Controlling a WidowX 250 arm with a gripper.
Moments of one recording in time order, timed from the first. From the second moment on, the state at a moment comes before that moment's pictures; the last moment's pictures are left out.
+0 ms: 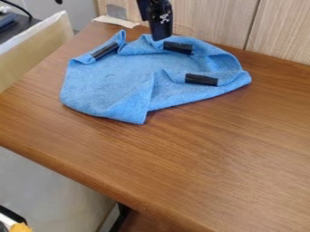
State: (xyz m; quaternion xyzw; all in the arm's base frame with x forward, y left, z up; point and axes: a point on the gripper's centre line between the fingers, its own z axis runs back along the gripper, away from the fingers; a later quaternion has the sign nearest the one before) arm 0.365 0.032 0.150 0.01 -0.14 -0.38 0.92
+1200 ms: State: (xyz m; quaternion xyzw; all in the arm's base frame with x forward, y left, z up) arm 0.401 -0.083 0.070 -0.03 -0.12 -0.39 0.91
